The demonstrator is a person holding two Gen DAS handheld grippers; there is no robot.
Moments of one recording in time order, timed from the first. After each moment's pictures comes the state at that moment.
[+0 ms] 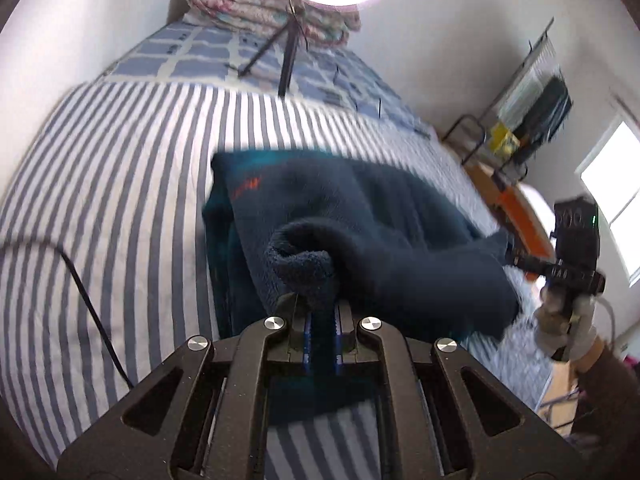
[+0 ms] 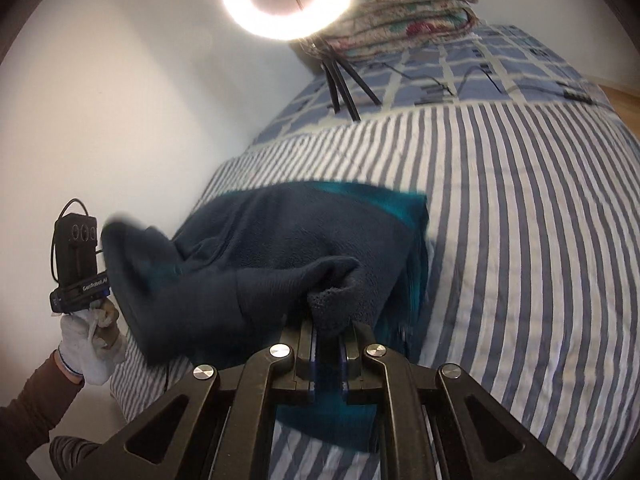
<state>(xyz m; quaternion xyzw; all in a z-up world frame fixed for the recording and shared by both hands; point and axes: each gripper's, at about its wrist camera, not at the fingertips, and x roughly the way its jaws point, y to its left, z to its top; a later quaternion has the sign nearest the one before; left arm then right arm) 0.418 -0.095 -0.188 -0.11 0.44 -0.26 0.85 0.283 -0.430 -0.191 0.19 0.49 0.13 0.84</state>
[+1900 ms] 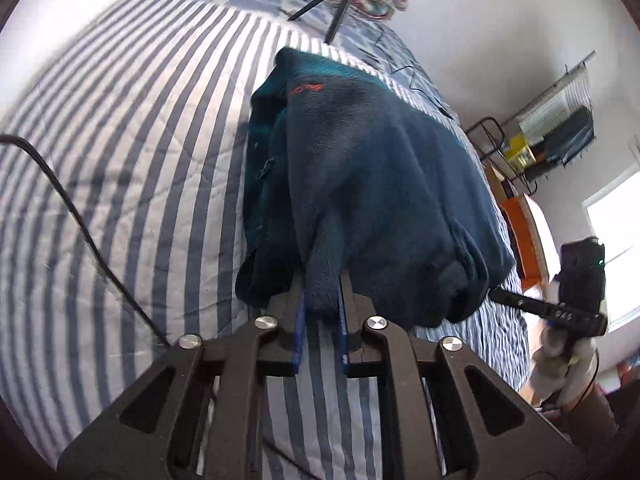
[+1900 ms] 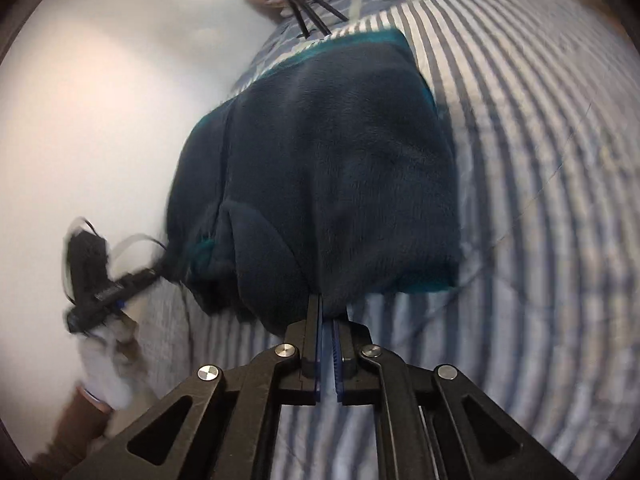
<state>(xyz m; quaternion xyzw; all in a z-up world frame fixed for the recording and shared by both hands) 0.362 -0.059 -0.213 -0.19 0.51 -0.23 0.81 0.213 -0.378 -0.199 0.24 0.57 0.12 0.78</state>
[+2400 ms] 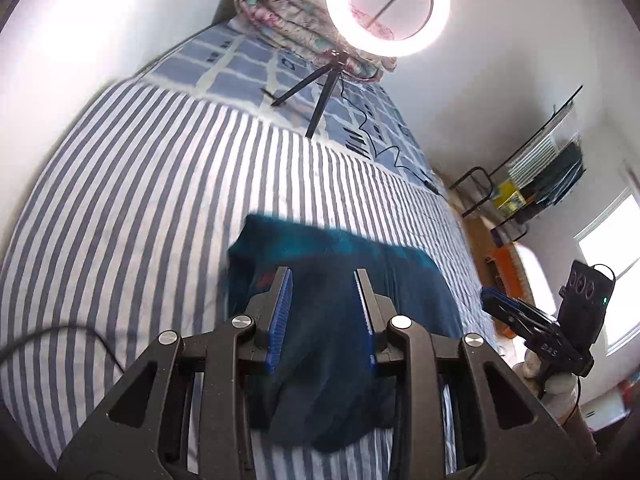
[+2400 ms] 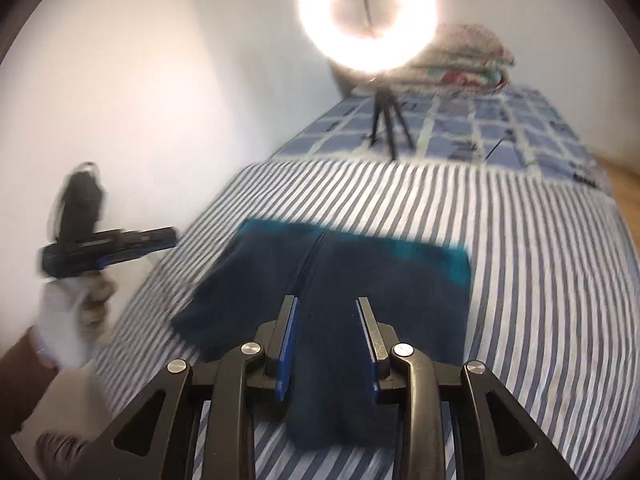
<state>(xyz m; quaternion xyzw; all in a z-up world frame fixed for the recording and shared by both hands) 0.460 -0.060 -0.136 -0.21 0.43 -0.21 0.85 0.305 -0.347 -0.119 0.09 0.45 0.12 0.88</state>
